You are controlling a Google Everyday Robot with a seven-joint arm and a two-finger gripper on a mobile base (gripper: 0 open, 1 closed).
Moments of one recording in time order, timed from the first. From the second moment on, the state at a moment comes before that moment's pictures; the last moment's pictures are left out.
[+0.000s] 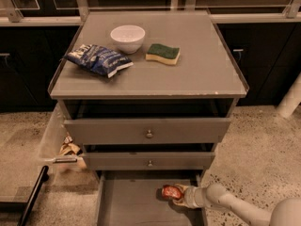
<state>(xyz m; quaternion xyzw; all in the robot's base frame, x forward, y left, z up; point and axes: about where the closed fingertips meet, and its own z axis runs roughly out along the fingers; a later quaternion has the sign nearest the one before) 0.521 -0.163 0.165 -0.65 0.67 0.11 0.35</state>
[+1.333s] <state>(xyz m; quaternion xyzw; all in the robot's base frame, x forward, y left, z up) 0.510 -0.119 0.127 -0.66 0.65 0.16 0.32</state>
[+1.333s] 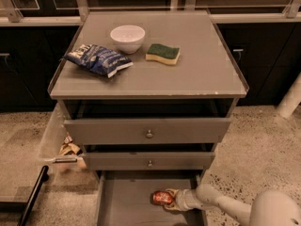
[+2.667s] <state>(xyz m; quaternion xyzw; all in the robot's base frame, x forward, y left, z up) 0.509 -0.116 0.139 -0.66 0.65 0.16 0.33</state>
